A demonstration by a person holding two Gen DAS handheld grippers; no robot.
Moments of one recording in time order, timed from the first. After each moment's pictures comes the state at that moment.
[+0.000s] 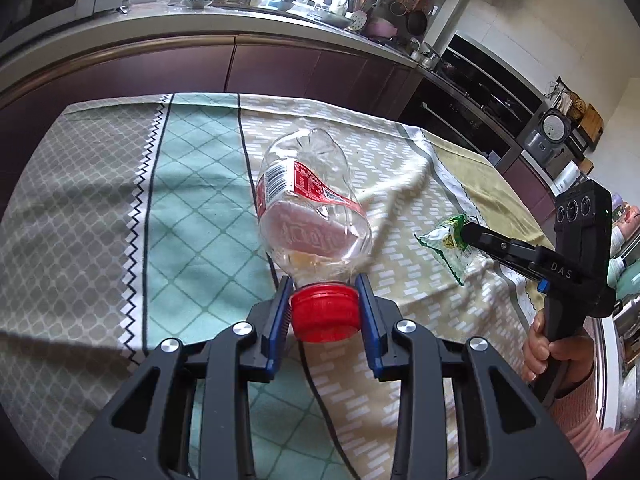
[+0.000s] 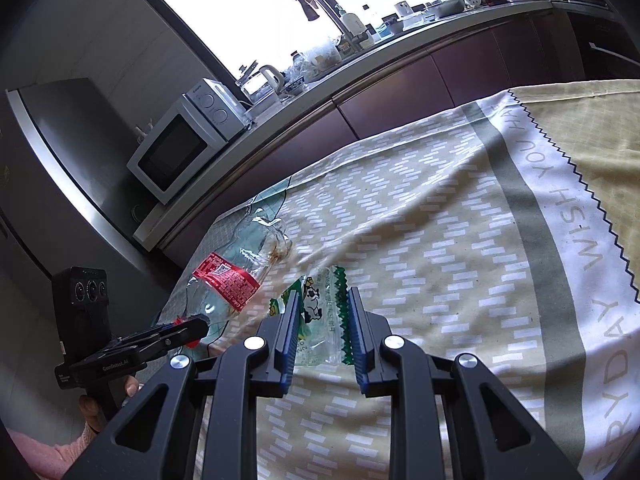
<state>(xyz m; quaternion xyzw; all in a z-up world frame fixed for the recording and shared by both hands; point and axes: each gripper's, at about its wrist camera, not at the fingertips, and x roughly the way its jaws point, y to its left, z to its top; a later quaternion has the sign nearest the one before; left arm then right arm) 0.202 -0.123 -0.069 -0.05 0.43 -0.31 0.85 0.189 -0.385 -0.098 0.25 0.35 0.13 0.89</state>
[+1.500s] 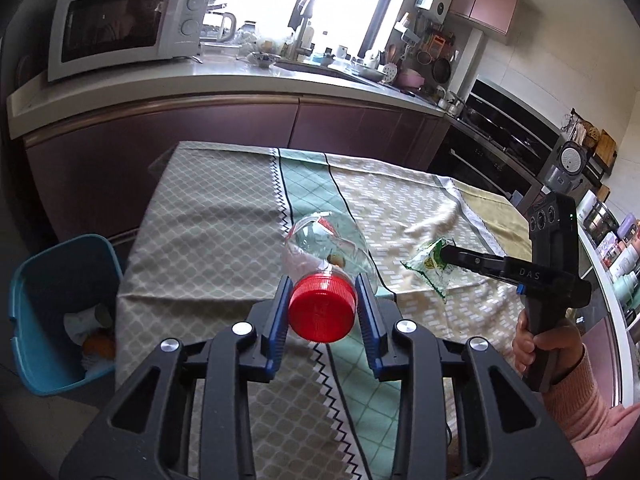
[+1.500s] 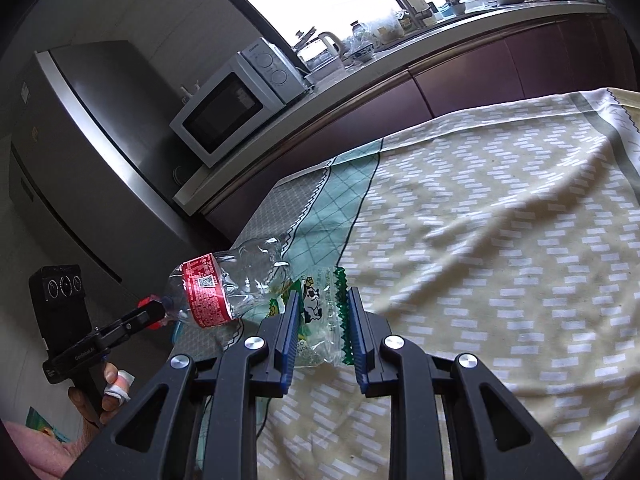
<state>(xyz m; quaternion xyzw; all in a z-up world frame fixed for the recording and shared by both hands) 0.148 0.014 -0.018 -0.06 0.35 -0.25 0.90 0.206 -0.288 -0.090 0.23 0.36 0.22 0.88</state>
